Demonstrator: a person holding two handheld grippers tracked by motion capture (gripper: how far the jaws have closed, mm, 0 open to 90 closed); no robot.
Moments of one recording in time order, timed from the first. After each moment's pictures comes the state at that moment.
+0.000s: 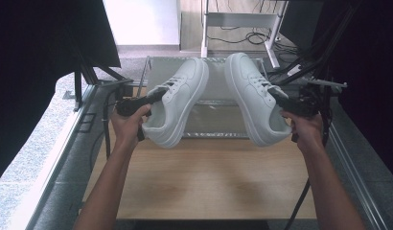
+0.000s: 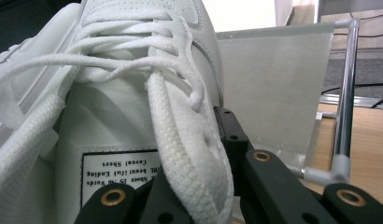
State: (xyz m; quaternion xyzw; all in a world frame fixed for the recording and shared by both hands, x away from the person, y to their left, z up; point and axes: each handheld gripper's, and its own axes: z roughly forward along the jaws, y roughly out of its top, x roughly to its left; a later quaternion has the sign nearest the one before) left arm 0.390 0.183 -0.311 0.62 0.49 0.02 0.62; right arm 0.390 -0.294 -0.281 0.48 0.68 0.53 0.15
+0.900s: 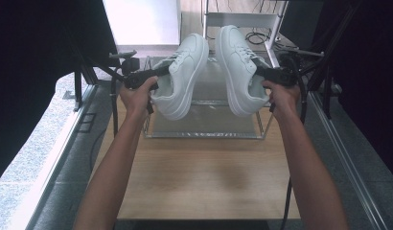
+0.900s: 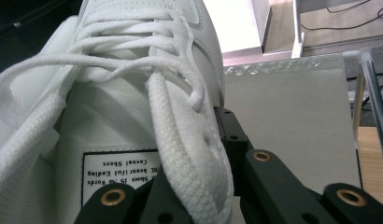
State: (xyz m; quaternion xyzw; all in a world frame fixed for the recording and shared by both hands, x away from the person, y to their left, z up) left arm 0.449 0.168 -0.274 0.59 0.53 0.03 0.61; right arm 0.456 -0.243 -0.246 0.54 0.64 0.53 0.15
